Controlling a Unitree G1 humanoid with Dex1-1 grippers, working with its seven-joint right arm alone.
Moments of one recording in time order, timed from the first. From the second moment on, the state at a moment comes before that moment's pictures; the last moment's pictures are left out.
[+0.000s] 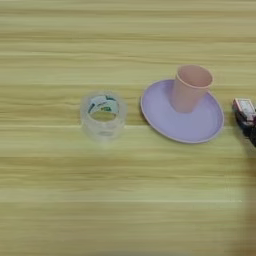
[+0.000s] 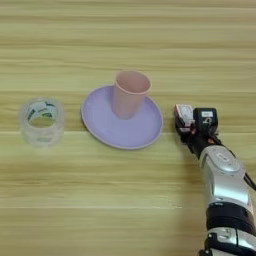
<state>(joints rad) -0.24 -0.43 -0.33 0.55 0.11 0.06 0.32</state>
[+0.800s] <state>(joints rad) -0.24 -0.50 -0.40 0.57 0.14 0.05 0.31</state>
